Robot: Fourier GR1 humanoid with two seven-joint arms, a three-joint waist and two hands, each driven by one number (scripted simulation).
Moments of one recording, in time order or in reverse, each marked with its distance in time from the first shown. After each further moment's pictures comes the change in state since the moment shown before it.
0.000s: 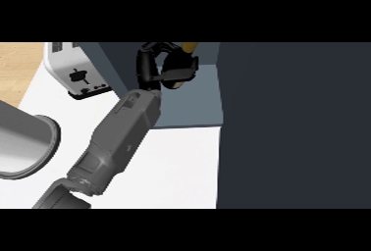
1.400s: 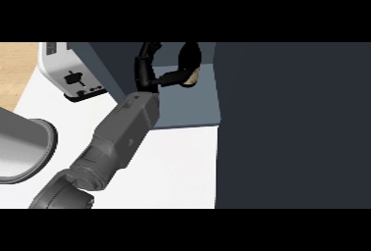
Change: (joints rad) left arm -0.083 -0.006 0.103 0.251 0.071 -0.052 -0.128; right arm -0.009 -0.003 0.045 0.007 0.012 -0.010 -0.033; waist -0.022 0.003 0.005
